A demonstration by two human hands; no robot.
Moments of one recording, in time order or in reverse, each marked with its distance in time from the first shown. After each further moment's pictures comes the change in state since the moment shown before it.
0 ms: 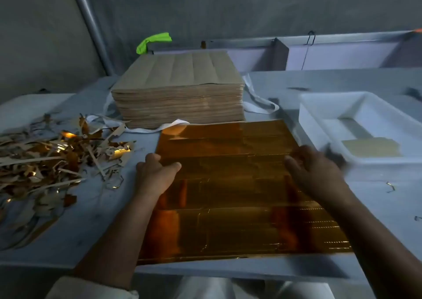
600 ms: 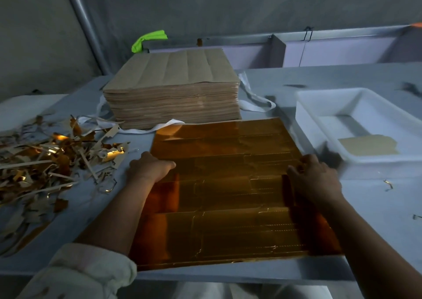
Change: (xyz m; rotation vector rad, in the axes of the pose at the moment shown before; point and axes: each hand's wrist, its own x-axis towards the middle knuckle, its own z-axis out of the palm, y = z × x) left_hand 0.022 0.021 -0.001 0.331 -0.083 -0.137; right_hand 0.023 0.039 0.026 -0.128 -0.018 0.261
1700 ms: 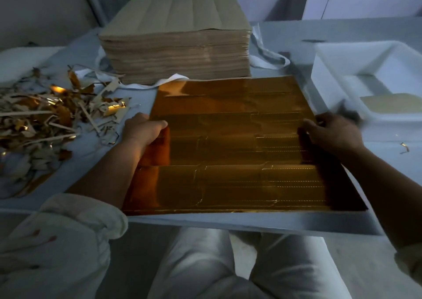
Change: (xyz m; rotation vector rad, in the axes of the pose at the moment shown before) left_hand 0.000 -0.026 -0.003 -0.225 0.010 0.030; right_hand 0.044 0.028 0.002 -0.060 0.000 -0.131
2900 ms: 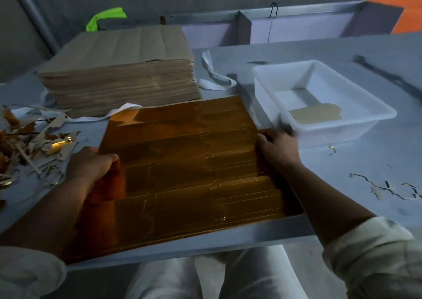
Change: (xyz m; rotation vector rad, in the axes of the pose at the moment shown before) left_hand 0.007 0.000 0.010 0.153 0.104 0.016; right_hand -0.007 0.014 0.004 0.196 0.134 -0.082
